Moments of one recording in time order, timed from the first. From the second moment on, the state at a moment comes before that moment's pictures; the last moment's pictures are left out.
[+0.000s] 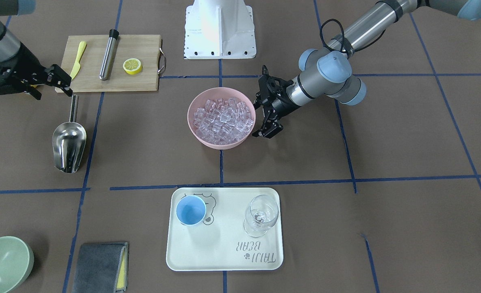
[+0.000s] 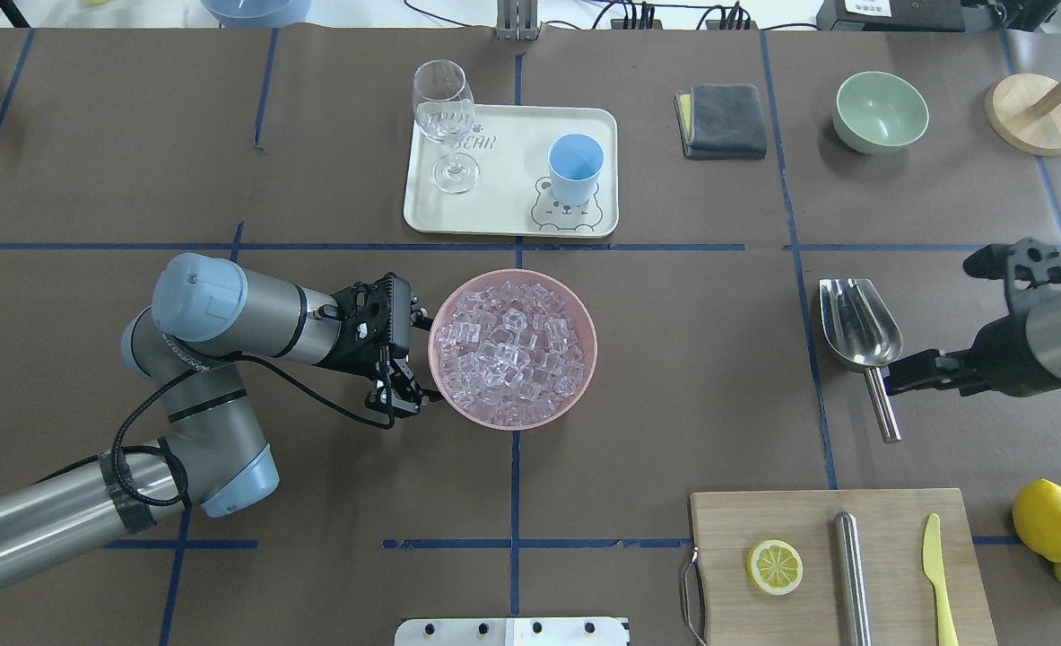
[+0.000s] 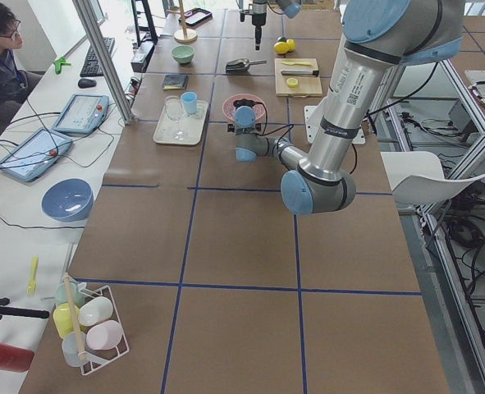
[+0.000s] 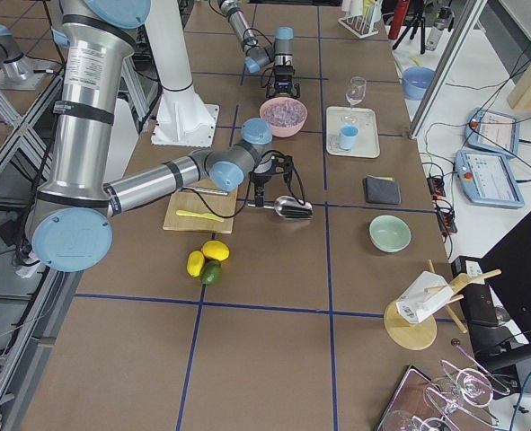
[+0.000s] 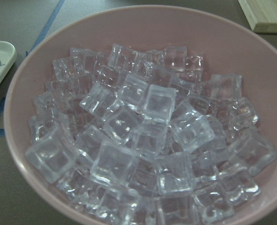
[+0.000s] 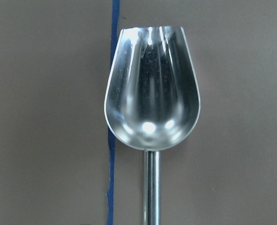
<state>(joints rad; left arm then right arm) -0.55 -2.06 -1.40 -2.71 -2.05 0.03 0.75 -1.76 2.06 -1.15 2.08 1.02</state>
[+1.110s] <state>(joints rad) -0.55 -2.06 -1.40 -2.71 -2.05 0.03 0.65 -1.71 1.96 -1.15 2.03 1.06</state>
